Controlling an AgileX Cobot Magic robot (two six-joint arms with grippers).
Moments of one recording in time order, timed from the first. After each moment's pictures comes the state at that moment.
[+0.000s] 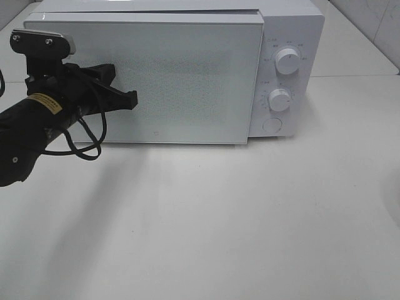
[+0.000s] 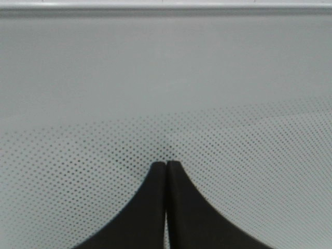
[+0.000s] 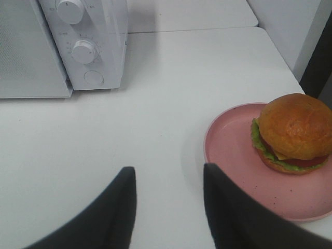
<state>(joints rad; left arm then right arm) -0.50 1.90 -0.71 -0.18 -1.00 0.06 -0.01 0.00 -0.49 -0.05 0.97 0.00</state>
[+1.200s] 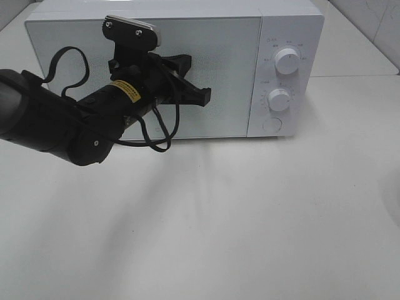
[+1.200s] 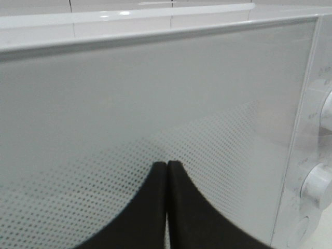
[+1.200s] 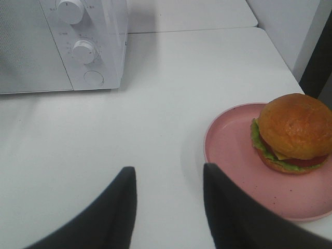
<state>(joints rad) -0.65 2.06 -1.01 -0.14 -0.91 0.09 -0.01 0.00 -0.49 -0.05 0.97 0.00</state>
